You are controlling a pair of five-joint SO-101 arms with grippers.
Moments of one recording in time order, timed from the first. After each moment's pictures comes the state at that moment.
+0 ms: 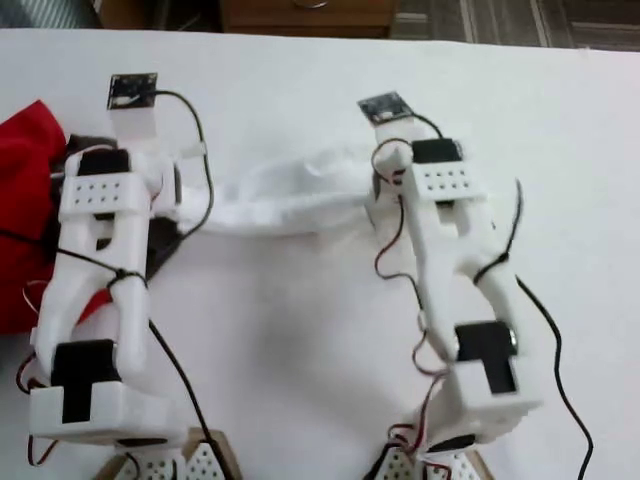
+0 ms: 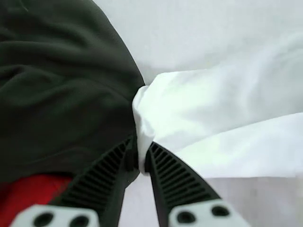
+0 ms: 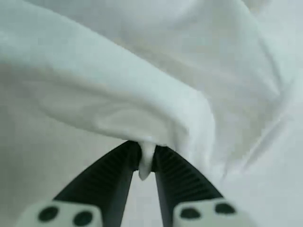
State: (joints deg) left arm -13.6 -1.4 12.2 67.1 1.3; right arm -11.2 4.1 2.6 79.8 16.3
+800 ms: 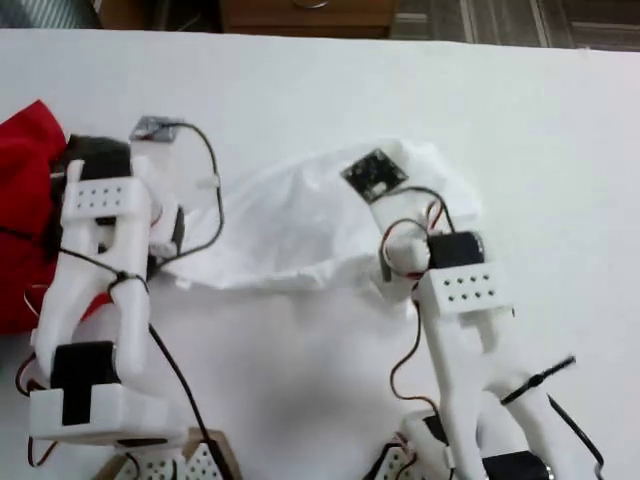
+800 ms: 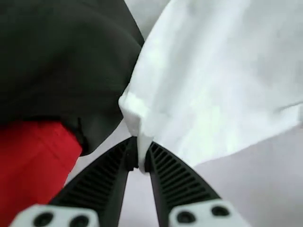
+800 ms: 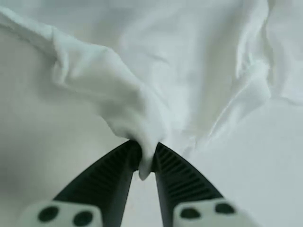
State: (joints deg) left arm -13.7 -1.7 19.4 77.7 -9.9; right arm -13.5 -30.0 43.1 66.8 28.1
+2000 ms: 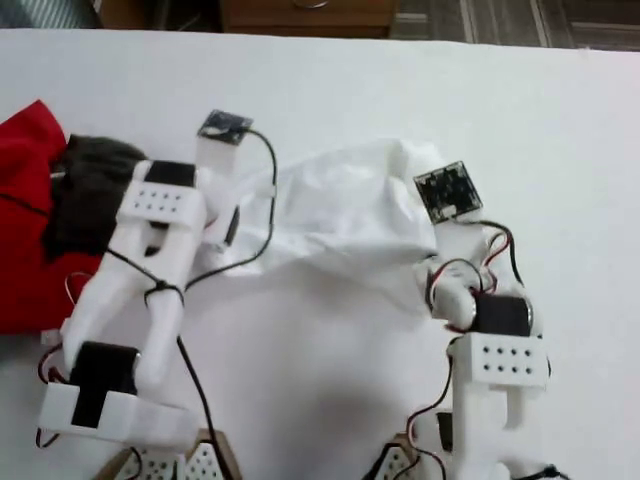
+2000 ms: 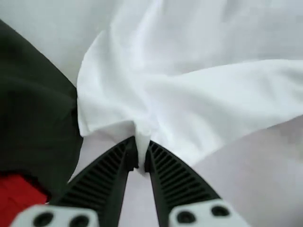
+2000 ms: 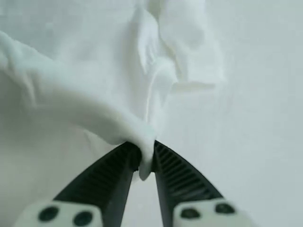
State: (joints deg) left arm -0.4 -2.5 14.7 75.2 -5.7; right arm 0.1 -54.0 55.5 58.7 25.4
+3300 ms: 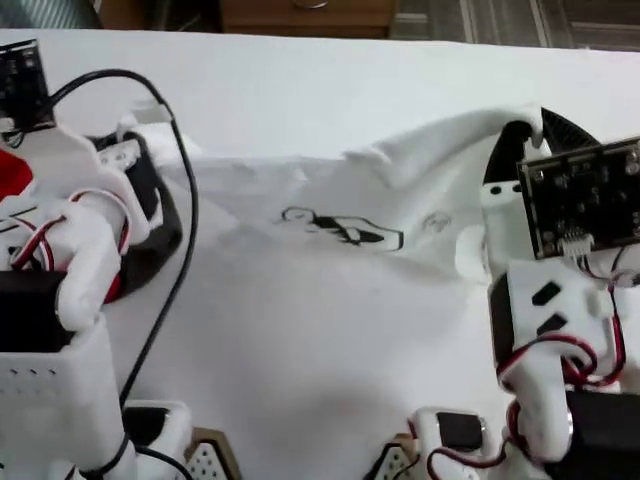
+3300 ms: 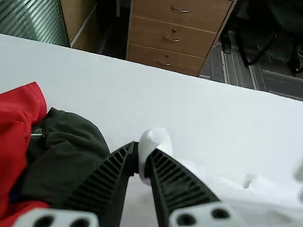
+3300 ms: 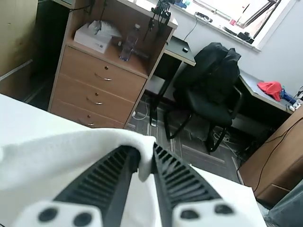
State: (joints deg) left arm -8.3 -41.8 0.4 79.1 15.7; right arm 0.1 -51.2 -6.6 71.7 25.2
